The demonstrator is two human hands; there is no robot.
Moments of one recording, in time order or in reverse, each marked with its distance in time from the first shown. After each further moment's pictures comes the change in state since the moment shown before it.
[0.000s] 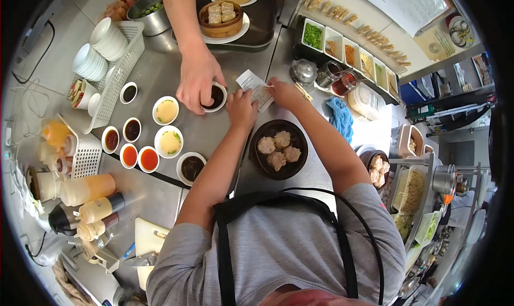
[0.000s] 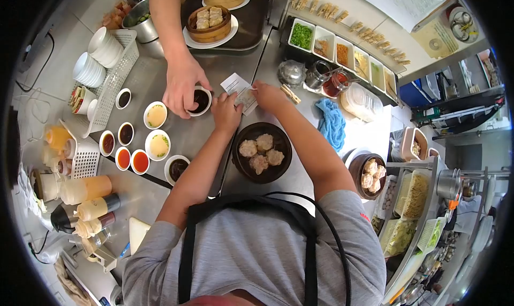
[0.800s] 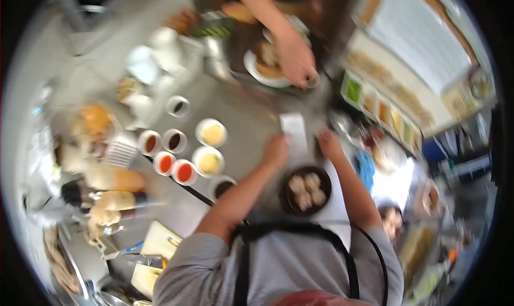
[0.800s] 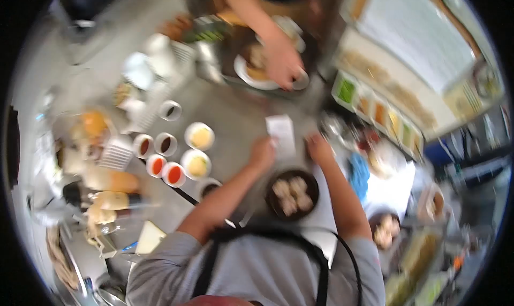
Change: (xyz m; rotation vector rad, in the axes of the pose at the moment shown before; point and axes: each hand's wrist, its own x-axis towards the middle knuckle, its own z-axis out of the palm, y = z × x) left_hand -0.004 -0.028 0.013 -0.318 -0.075 -0.053; right_hand -0.019 0.038 0.006 0.101 0.222 0.047
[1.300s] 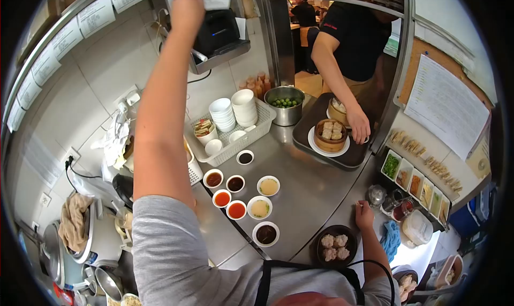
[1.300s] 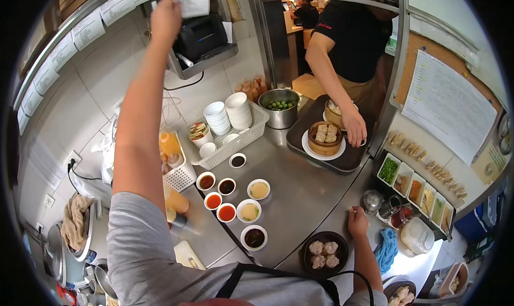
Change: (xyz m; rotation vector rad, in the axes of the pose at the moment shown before) left_hand 0.178 0.224 -0.554 0.835 1.127 0.550; right_hand -0.010 0.006 0.005 0.163 0.264 -0.093
